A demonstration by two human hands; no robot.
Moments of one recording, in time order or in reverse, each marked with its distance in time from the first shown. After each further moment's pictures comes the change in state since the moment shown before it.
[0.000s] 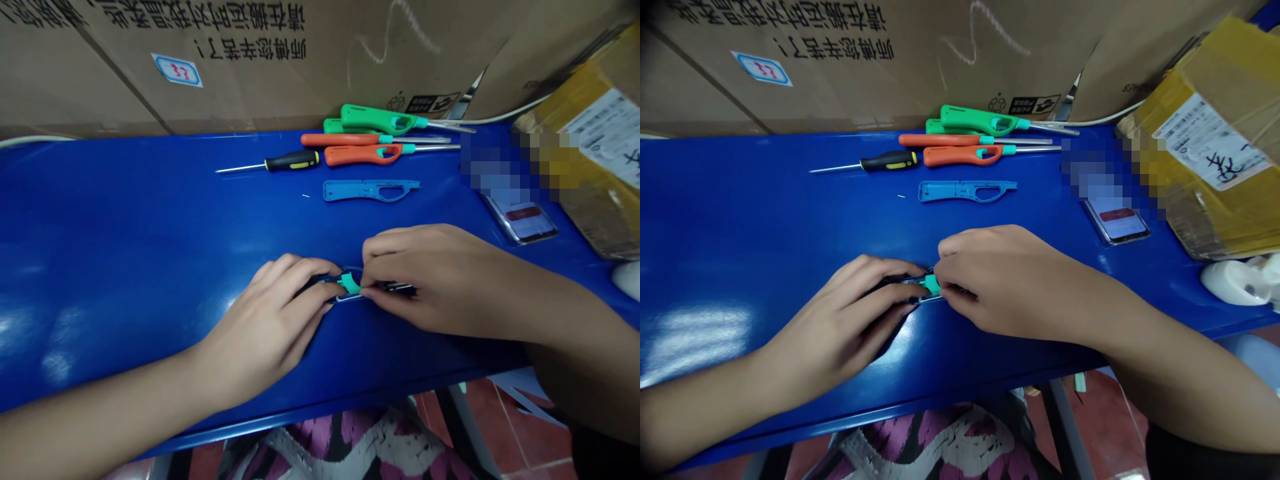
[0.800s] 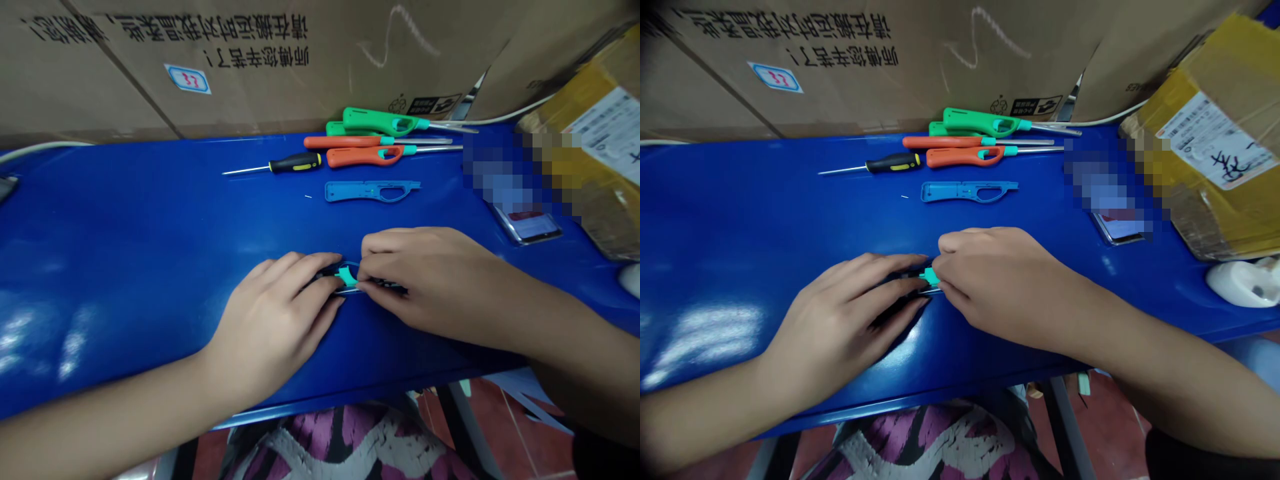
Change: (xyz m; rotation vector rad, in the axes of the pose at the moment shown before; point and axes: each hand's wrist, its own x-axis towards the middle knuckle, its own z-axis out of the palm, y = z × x) left_hand 0.009 0.016 0.001 0.200 0.130 -0.069; right_hand 0.000 -0.006 0.006 -0.081 0.046 0.045
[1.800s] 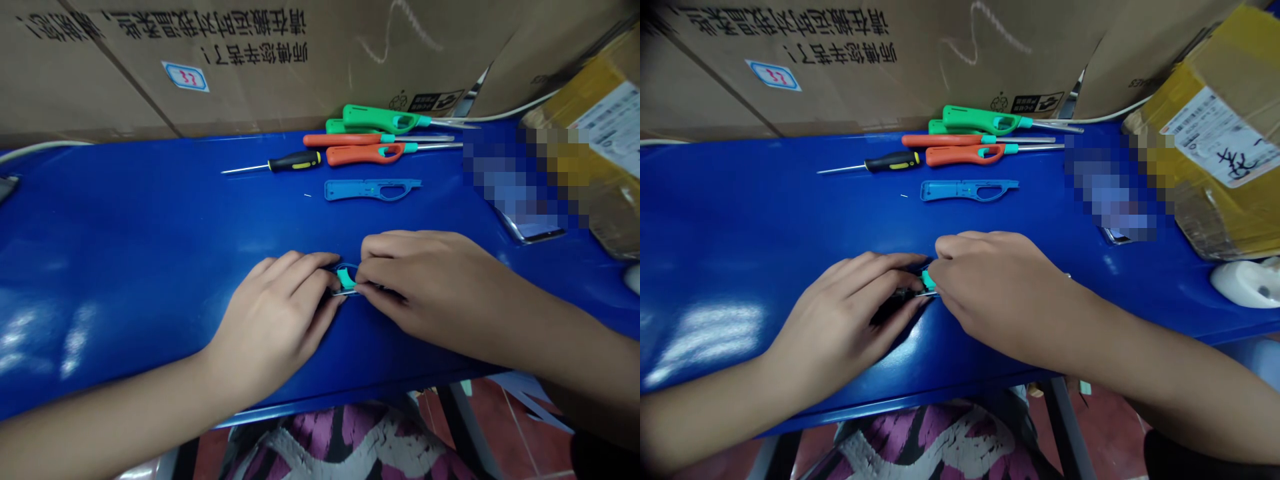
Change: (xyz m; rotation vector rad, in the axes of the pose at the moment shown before) left_hand 0.002 0.002 -0.001 0.028 -0.048 -0.044; right_hand -0.004 -0.007 0.005 -0.059 0.057 0.012
